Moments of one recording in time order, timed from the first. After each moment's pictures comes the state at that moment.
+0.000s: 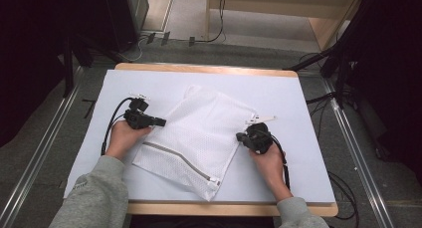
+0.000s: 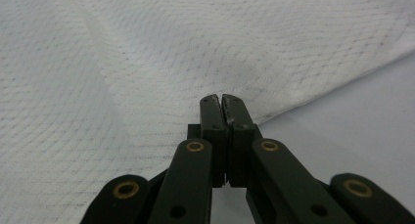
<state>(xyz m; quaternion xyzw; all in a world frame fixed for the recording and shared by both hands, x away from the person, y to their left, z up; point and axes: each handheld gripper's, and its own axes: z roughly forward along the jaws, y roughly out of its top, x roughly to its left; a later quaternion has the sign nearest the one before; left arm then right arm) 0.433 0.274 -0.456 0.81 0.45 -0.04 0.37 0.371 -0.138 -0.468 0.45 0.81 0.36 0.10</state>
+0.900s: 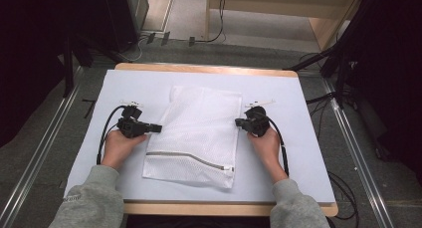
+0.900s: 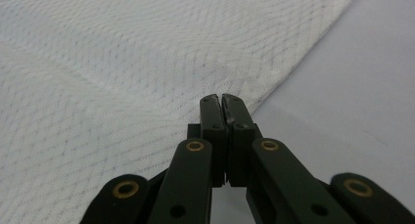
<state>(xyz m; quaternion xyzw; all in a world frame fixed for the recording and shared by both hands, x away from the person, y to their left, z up) 0.395 0.285 -0.450 0.79 0.47 -0.04 0.39 0.428 -0.135 -0.468 0.46 0.80 0.37 0.09</state>
